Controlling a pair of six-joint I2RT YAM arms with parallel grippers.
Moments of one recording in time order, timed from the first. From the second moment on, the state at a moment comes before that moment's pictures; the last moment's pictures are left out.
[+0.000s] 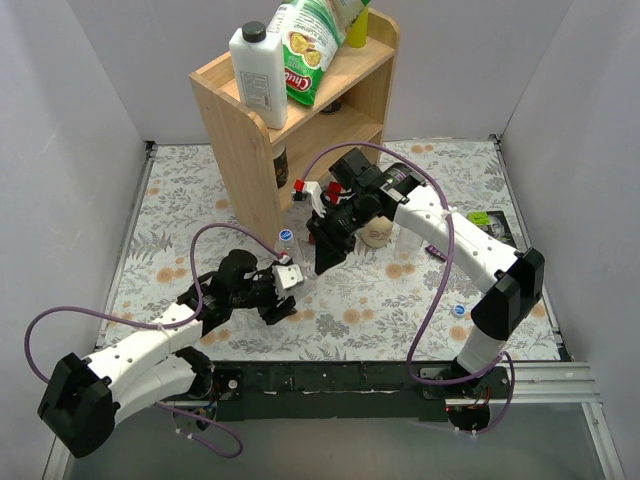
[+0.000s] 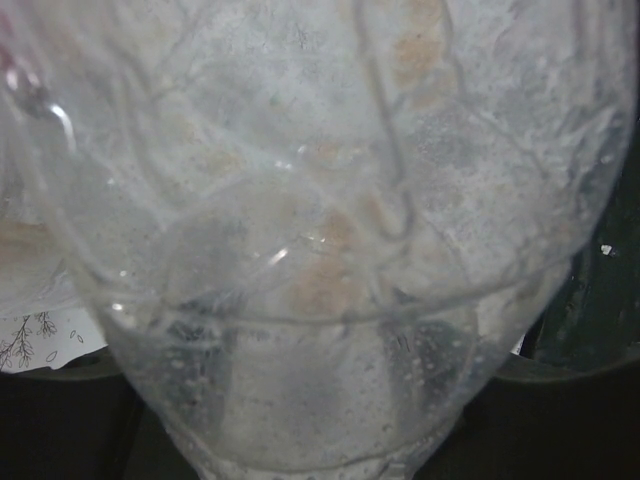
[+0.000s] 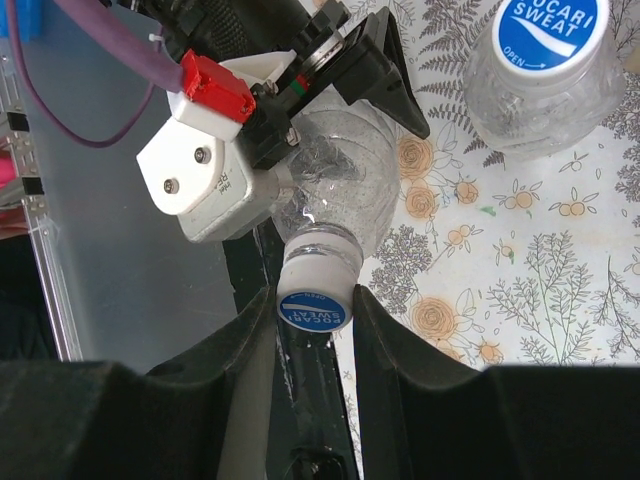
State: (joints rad) left arm -0.66 0.92 0.48 -0.21 0.45 0.38; right arm 0.80 1.71 1.75 -1.12 -0.75 -0.21
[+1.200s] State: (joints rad) left arm -0.66 0.96 0.50 -0.25 0.70 0.53; right arm 0.90 1.28 1.53 -1.10 -0.68 -0.95
